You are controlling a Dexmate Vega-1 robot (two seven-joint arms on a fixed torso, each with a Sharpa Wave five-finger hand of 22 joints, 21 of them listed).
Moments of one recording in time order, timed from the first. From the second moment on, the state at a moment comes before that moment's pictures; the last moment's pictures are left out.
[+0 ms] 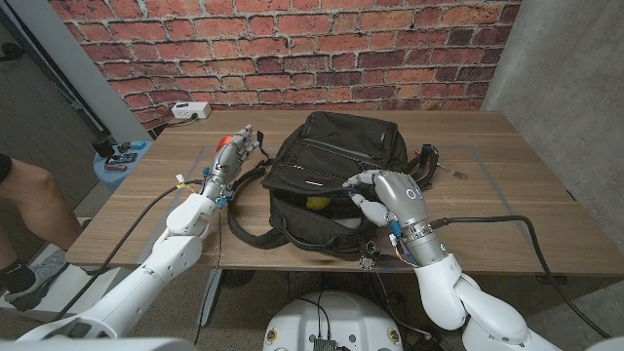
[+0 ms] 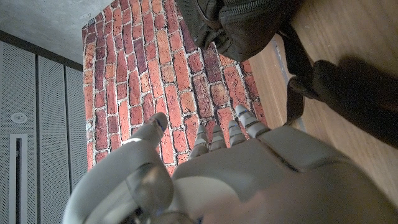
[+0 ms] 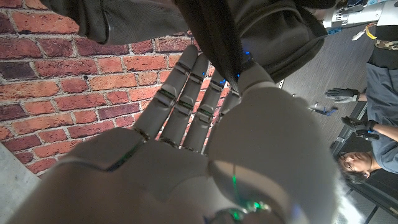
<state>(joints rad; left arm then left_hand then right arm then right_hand) 0.96 0.56 0.31 -1.30 -0.69 -0.52 -0.20 0.44 0.19 0.67 -0.03 0.20 0.05 0.04 0.18 0.18 -0.02 0.05 0.21 0.19 -0.03 0.09 0.19 0.17 0.08 0.07 0.29 0.17 -1.44 -0.79 -0.51 -2.23 -0.83 -0.15 -0.68 1.20 0.01 0.31 -0.16 0.19 1.03 -0.14 0.37 0.22 0.98 -0.14 0.49 0.35 0.88 -0.11 0.42 0.34 0.91 -0.13 0.29 0.19</state>
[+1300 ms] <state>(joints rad) 1.09 0.68 0.28 -1.50 -0.65 -0.48 -0.15 0.47 0.19 0.68 -0.07 0.20 0.11 0.05 0.19 0.18 0.04 0.05 0.22 0.19 0.01 0.08 0.19 0.17 0.11 0.08 0.28 0.17 -1.36 -0.75 -0.42 -2.24 -0.68 -0.16 -0.54 1.25 0.04 0.29 -0.17 0.19 1.07 -0.13 0.38 0.22 1.03 -0.16 0.51 0.35 0.92 -0.13 0.41 0.34 0.92 -0.13 0.30 0.19</state>
